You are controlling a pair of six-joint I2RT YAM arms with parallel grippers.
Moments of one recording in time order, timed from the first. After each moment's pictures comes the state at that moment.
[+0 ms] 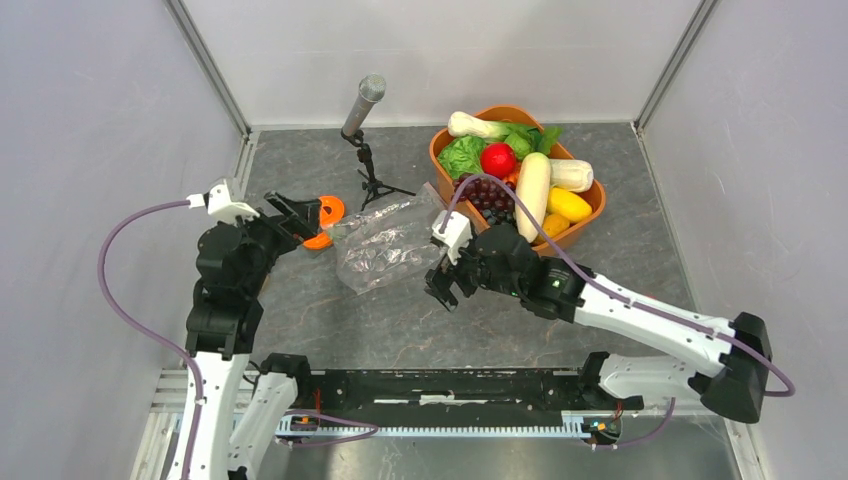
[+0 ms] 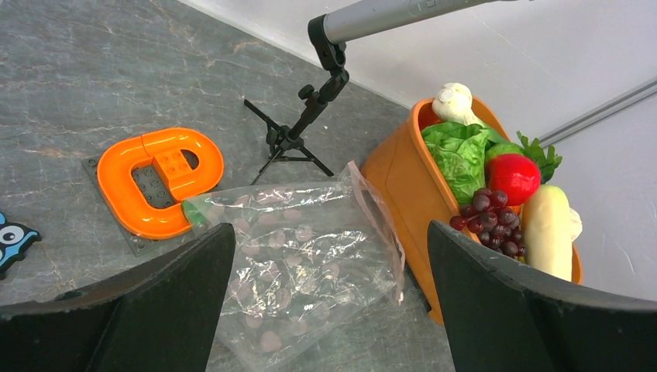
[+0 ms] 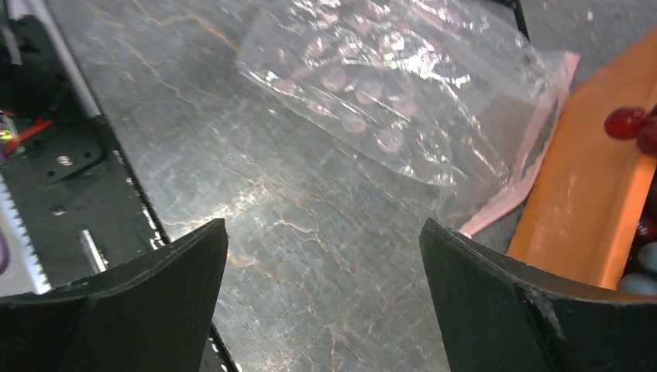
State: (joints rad) left arm -0.08 0.61 0.89 -0.44 0.02 -0.56; right arm 1.04 1.13 0.95 -0.28 0.00 -0.02
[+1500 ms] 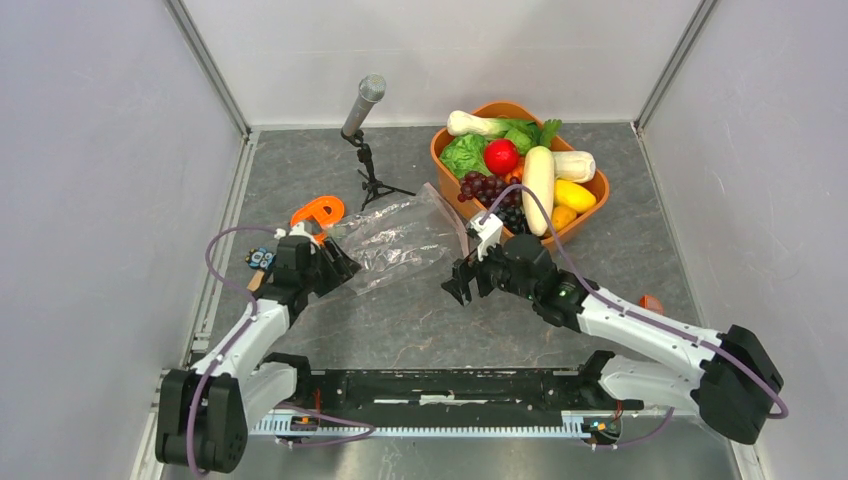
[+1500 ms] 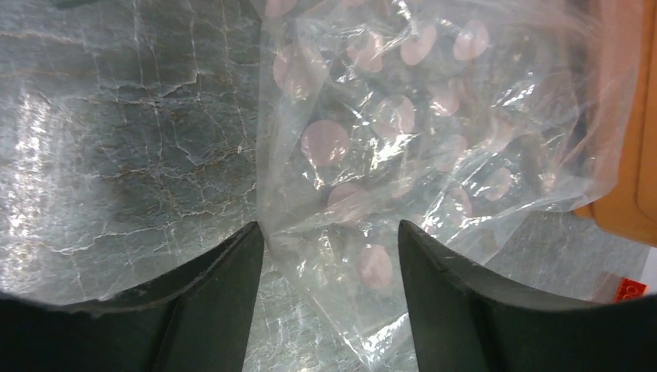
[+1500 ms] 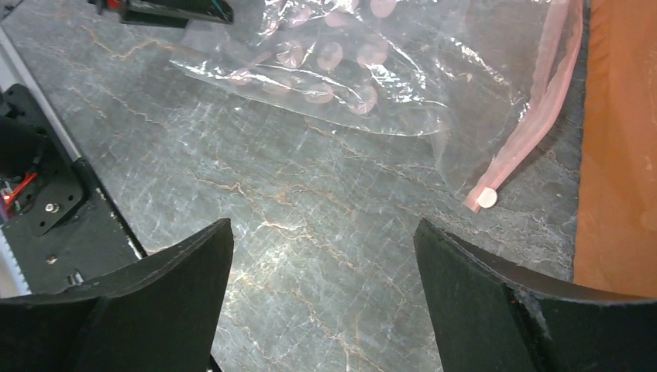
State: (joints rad) left arm -0.12 0.97 0.40 -0.16 0.16 -0.67; right arm 0.84 1.10 0.62 0.05 -0.09 0.18
